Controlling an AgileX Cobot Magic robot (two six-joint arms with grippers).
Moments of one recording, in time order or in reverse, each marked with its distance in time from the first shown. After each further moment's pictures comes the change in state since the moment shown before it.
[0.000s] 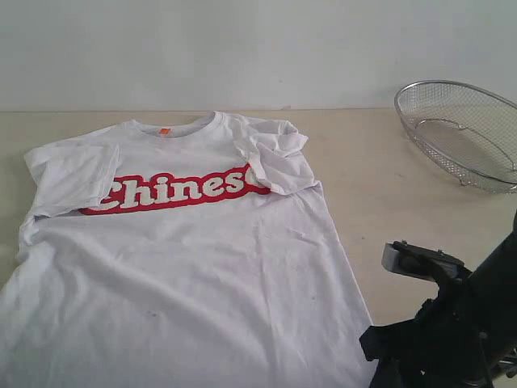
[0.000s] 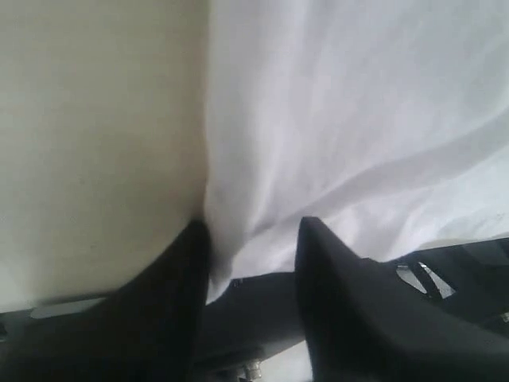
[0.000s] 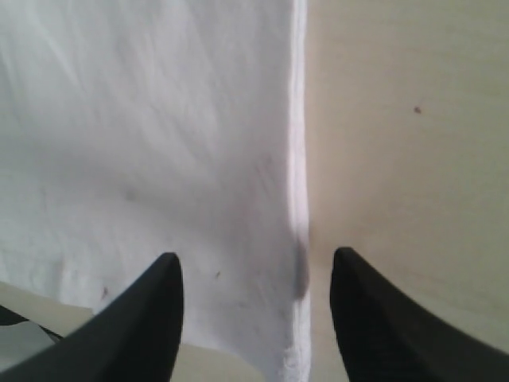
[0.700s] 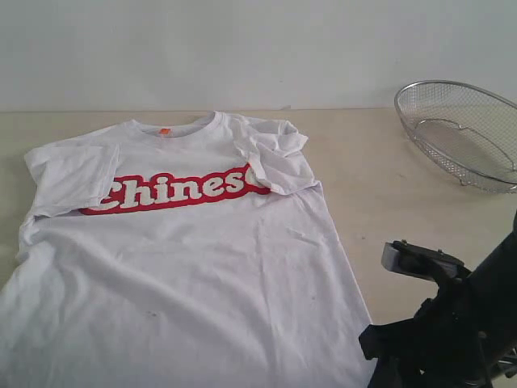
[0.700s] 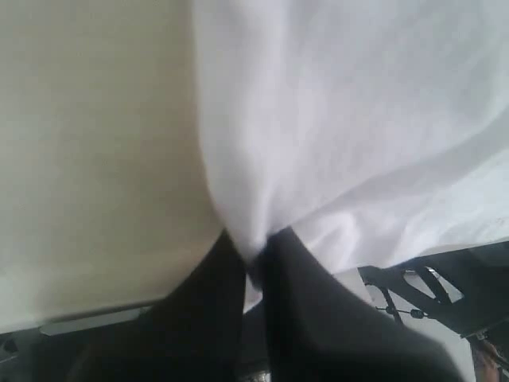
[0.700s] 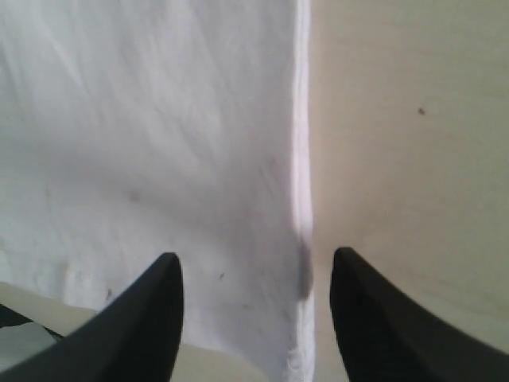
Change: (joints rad) left arm 0.000 0.000 0.000 -0.005 -0.019 0.040; right arm 0.000 0.000 0.000 0.010 0.000 -0.003
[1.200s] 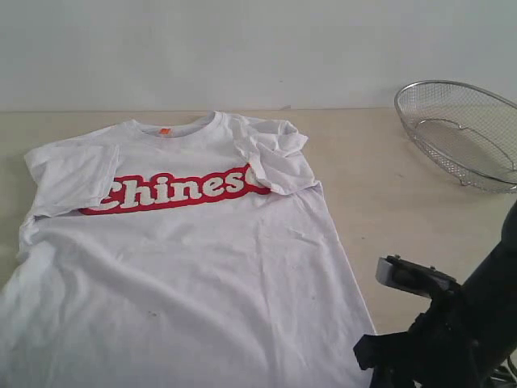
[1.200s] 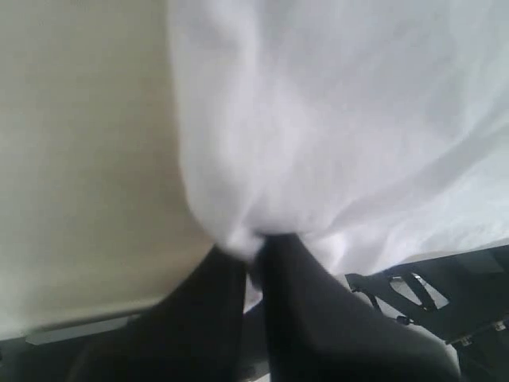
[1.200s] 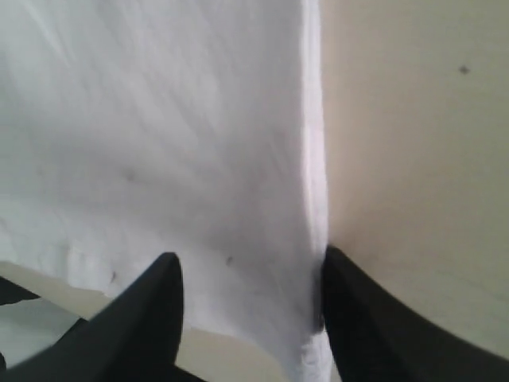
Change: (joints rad) left arm 0.000 0.000 -0.004 -0.027 -0.002 0.003; right arm 0.000 0.073 0.000 0.032 0.036 -0.019
